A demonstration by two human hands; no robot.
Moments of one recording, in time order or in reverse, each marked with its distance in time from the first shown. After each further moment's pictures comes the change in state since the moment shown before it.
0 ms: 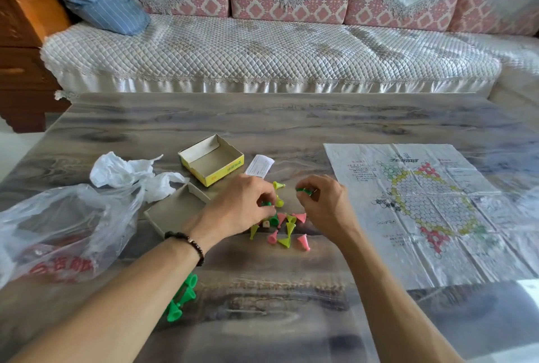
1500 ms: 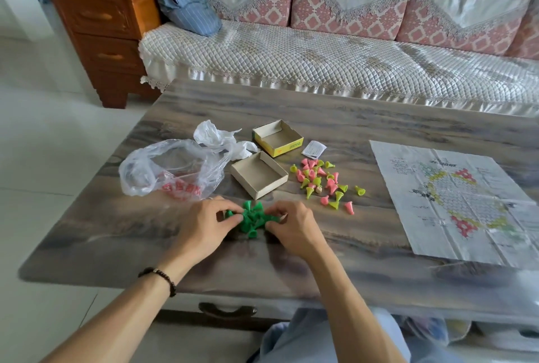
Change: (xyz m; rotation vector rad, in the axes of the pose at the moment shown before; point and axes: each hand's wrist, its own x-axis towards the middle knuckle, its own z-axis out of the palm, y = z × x) left_hand -0.209 -0.047 -0.029 -0.112 0.363 -0.421; right_hand -0.128 -0.113 0.067 0.073 -0.391 -0.014
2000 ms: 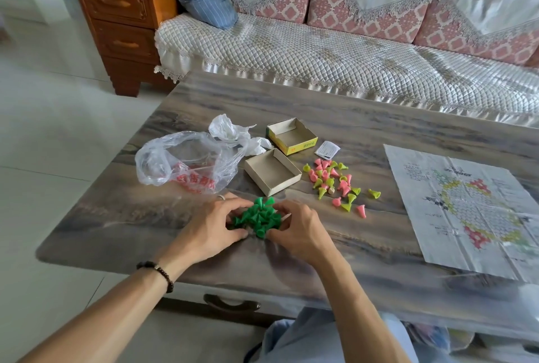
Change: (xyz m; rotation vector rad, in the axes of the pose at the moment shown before) left_hand -0.014 -0.006 -0.016 -0.004 -0.161 0.112; right_hand -0.005 -0.010 0.005 -0.051 -0.076 -0.105
